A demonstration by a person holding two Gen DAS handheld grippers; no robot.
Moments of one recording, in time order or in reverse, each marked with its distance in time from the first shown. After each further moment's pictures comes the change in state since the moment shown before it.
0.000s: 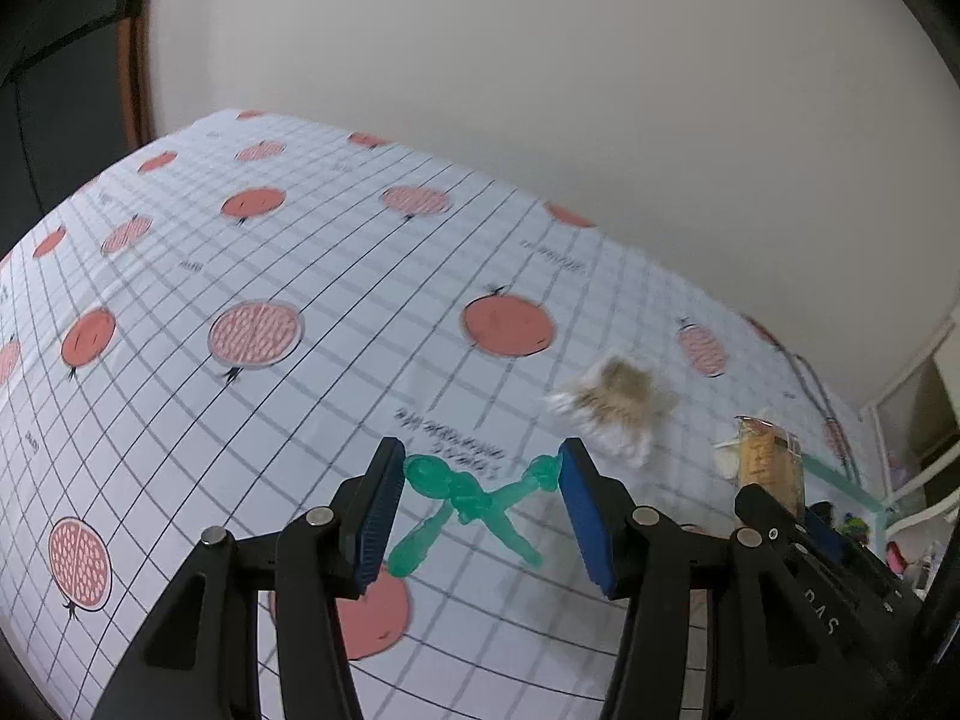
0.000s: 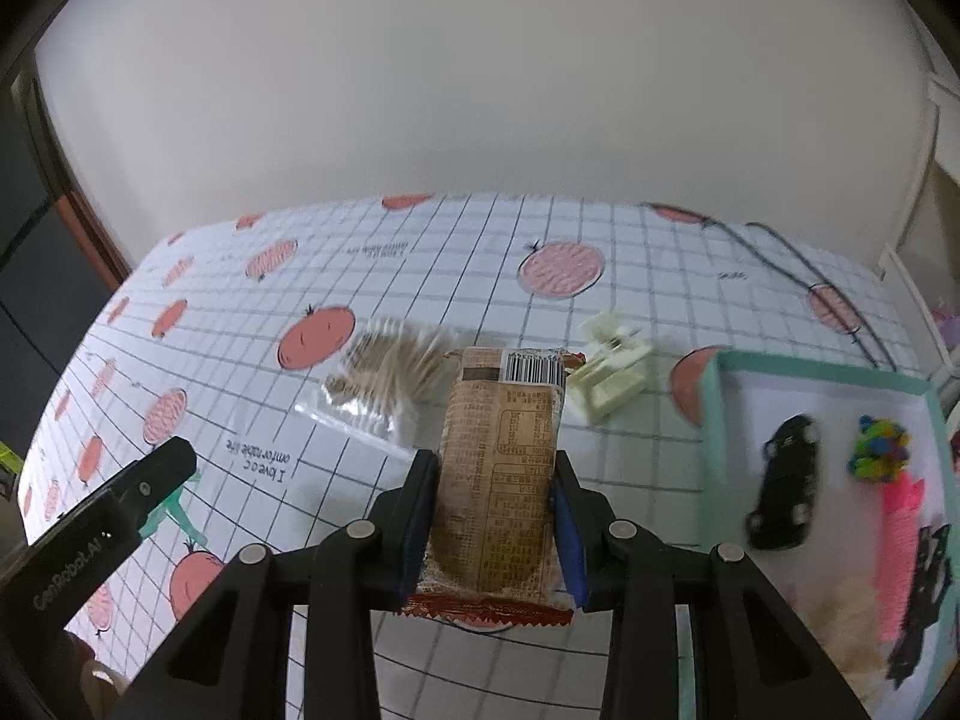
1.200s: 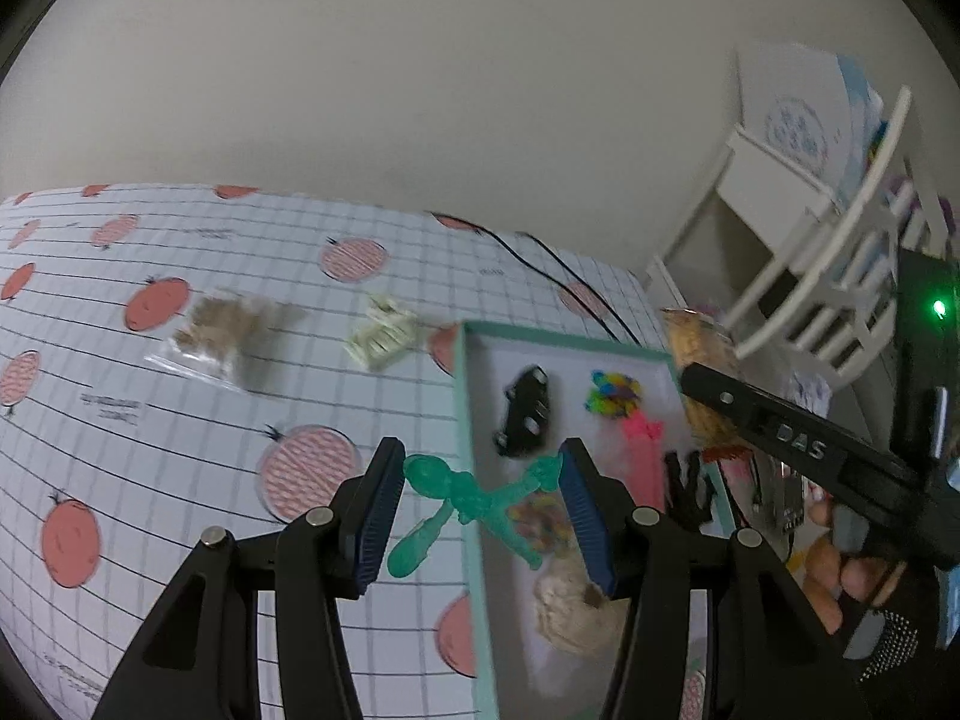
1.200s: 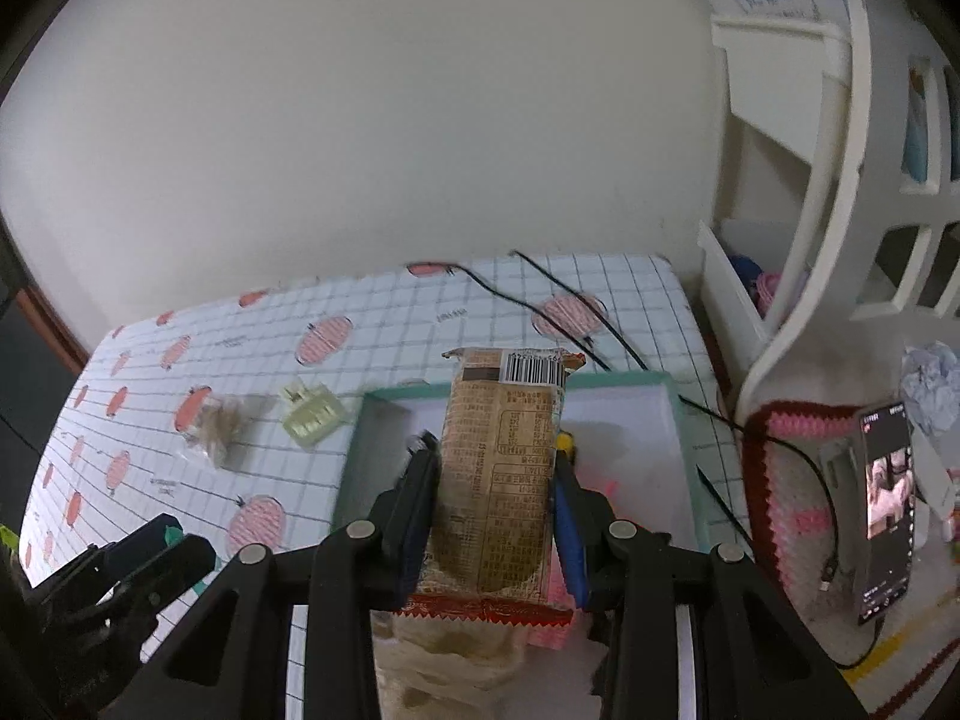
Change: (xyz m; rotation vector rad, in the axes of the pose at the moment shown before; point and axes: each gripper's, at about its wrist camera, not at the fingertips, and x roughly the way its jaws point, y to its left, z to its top) left arm -0.042 -0.176 -0.074 0.323 0.112 -0.380; right arm -0.095 -0.186 -0.014 0.155 -0.041 -0.108
